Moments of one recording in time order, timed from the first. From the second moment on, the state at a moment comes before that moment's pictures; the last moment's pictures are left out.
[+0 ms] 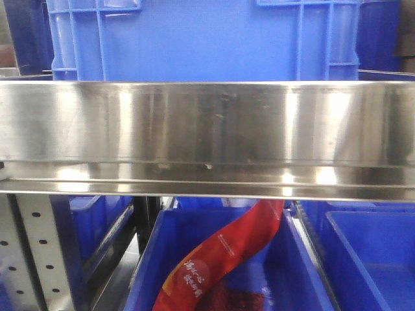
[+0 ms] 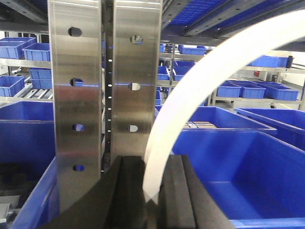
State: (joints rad) left arm -0.14 0.65 -0.93 0.01 0.28 -0.06; right arm 0.18 0.56 -0.86 -0.15 0.33 0.26
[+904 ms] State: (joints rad) left arm -0.14 0.65 -0.93 0.01 0.27 -0.06; right arm 0.18 0.56 -0.86 -0.15 0.33 0.26
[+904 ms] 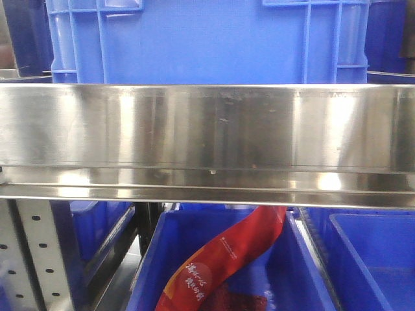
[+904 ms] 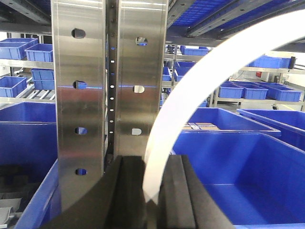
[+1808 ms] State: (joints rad) left arm -0.14 0.68 -0.97 0.01 0.37 0.00; right arm 0.18 0.65 -1.06 -0.11 0.70 0.22
